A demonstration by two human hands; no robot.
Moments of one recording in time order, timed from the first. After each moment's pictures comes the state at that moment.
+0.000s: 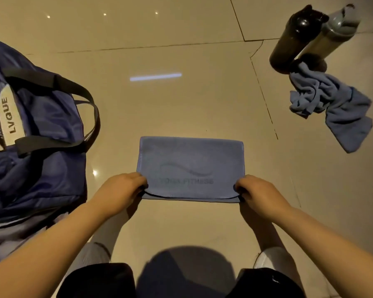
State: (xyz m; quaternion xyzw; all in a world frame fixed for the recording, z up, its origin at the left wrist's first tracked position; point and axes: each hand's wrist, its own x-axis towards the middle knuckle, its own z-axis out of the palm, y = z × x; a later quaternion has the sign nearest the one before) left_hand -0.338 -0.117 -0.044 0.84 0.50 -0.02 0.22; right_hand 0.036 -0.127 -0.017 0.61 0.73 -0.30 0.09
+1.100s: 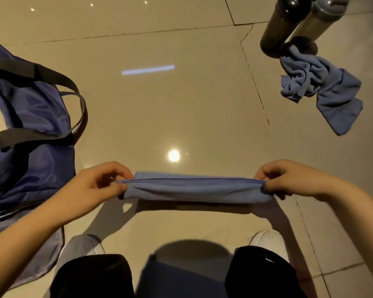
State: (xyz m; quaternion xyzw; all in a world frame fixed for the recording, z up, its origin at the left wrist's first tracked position) left_hand -0.332 -0.139 0.054 0.60 0.54 0.16 0.56; right_hand 0.071 -0.117 0.068 0.62 0.53 -0.57 0.09
